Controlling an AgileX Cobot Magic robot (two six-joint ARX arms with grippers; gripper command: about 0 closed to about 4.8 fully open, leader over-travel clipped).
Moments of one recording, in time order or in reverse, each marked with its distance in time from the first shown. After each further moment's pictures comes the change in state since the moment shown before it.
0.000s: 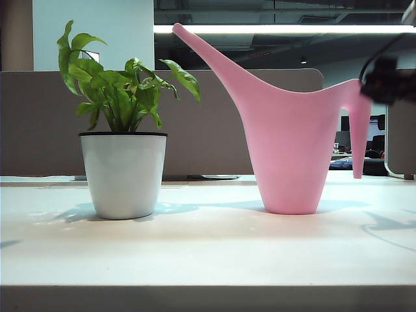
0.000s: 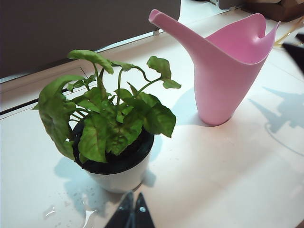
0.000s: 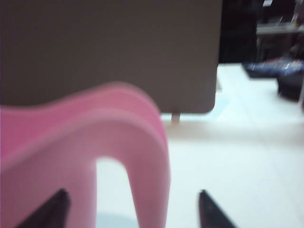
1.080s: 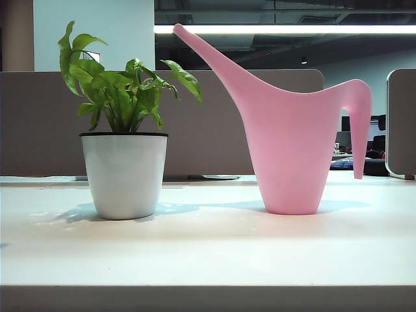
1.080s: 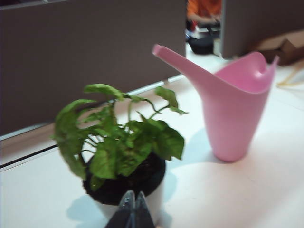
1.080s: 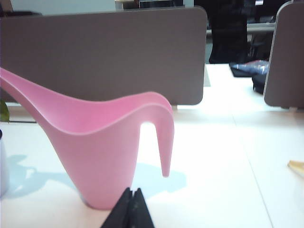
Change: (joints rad) left arm 0.000 -0.227 -0.354 0.385 -0.029 0.021; right arm 0.006 -1.396 0.002 -1.466 0.008 -0.008
